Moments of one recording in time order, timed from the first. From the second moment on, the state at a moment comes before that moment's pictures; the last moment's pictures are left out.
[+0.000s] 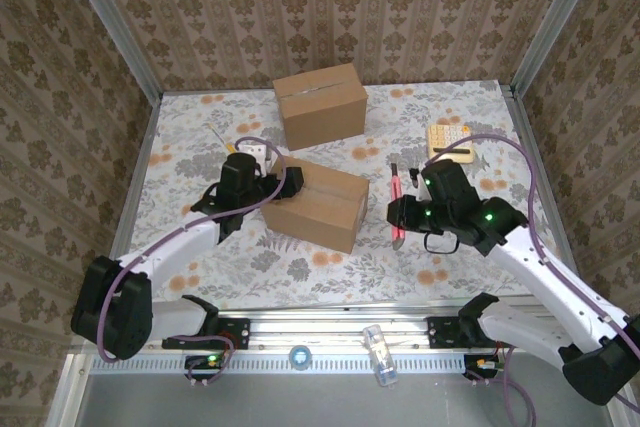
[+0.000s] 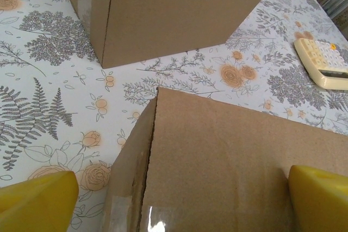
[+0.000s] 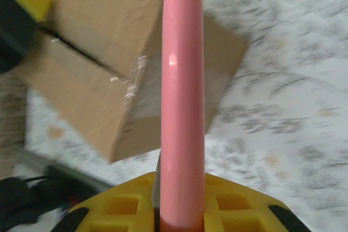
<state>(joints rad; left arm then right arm) -0.51 1.25 0.69 0.03 0.06 -0.42 0.53 0.94 0.91 -0.78 -0.25 0.71</state>
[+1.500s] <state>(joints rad) -0.52 1.29 0.73 0.00 0.07 -0.45 0.56 0.95 0.74 -0.59 -0.58 0.88</state>
